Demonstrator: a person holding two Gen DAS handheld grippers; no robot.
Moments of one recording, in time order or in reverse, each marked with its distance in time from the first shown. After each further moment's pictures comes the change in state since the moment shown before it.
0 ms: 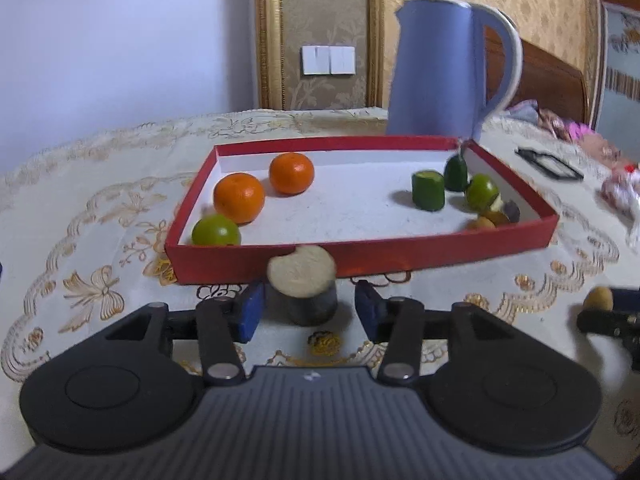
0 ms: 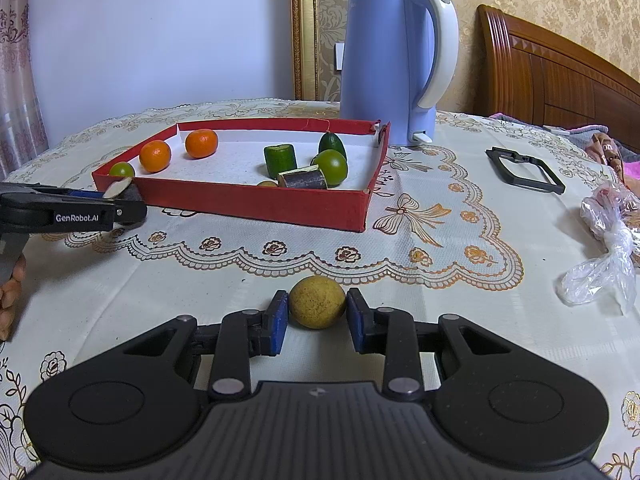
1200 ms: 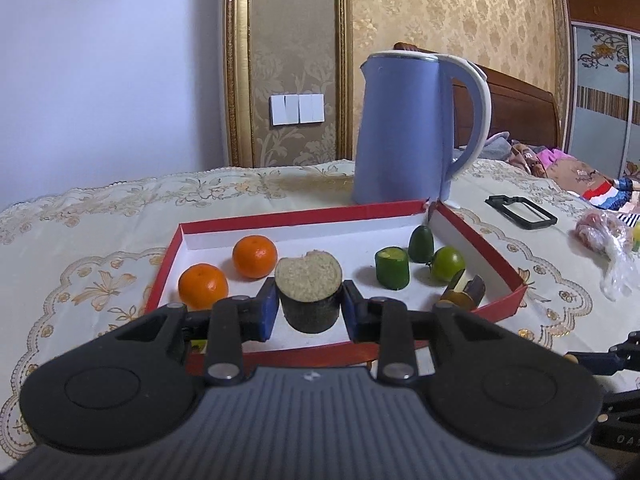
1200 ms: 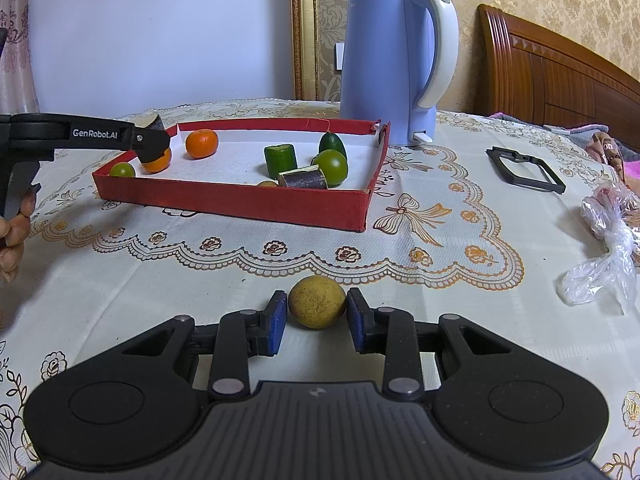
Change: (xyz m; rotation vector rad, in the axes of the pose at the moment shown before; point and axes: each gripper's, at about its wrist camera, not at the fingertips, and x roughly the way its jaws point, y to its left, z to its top) left arm -0.002 -0.020 0.044 0.054 -0.118 -0.073; right arm 0.000 0.000 0.000 0.000 0.000 0.001
